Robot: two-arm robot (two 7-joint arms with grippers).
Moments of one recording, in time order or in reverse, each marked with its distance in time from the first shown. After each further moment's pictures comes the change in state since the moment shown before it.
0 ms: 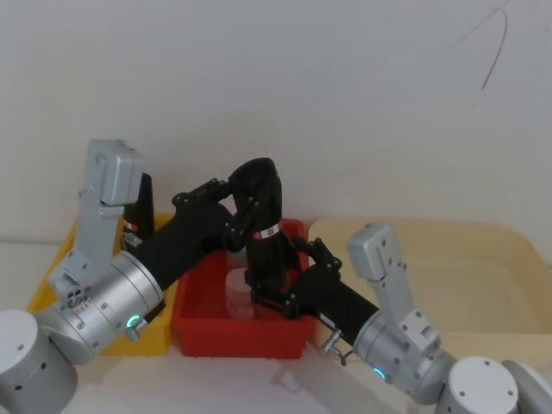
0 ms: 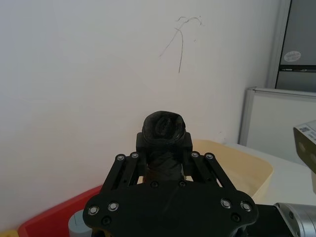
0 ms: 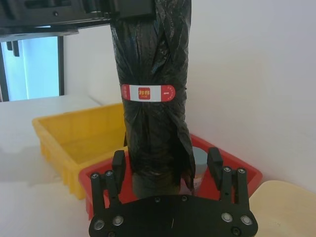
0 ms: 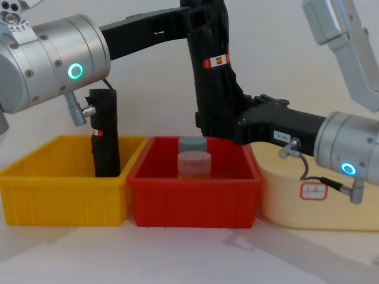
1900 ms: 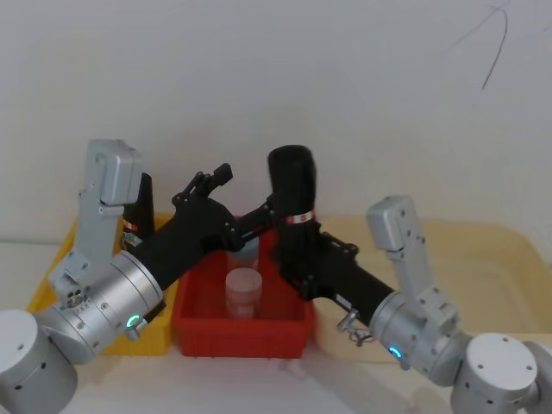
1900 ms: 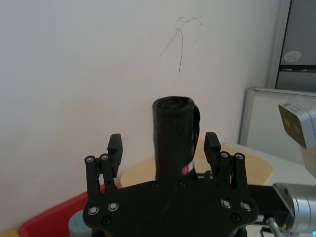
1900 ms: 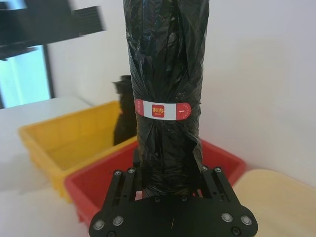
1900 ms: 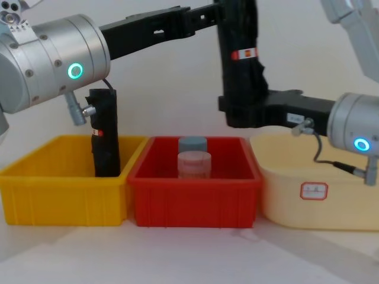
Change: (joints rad) left arm 0.000 0.000 0.000 0.000 0.000 0.000 0.000; right arm 0.023 0.024 0.016 -0.042 0.072 0.131 -0.016
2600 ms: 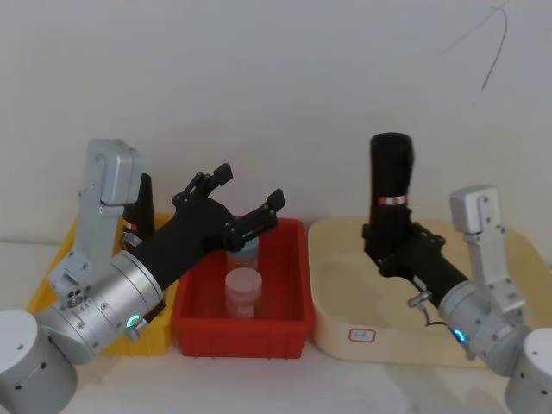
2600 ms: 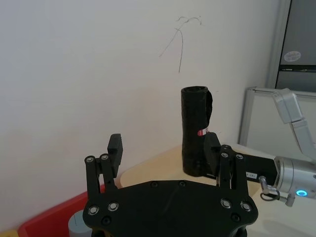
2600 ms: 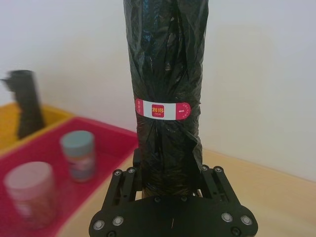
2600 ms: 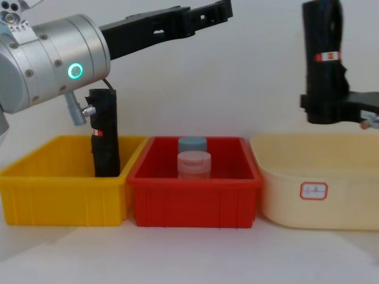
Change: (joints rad) left arm 0.000 0.000 0.000 0.000 0.000 0.000 0.000; right arm -0.014 0.033 0.142 0.037 0.003 0.028 -0.141
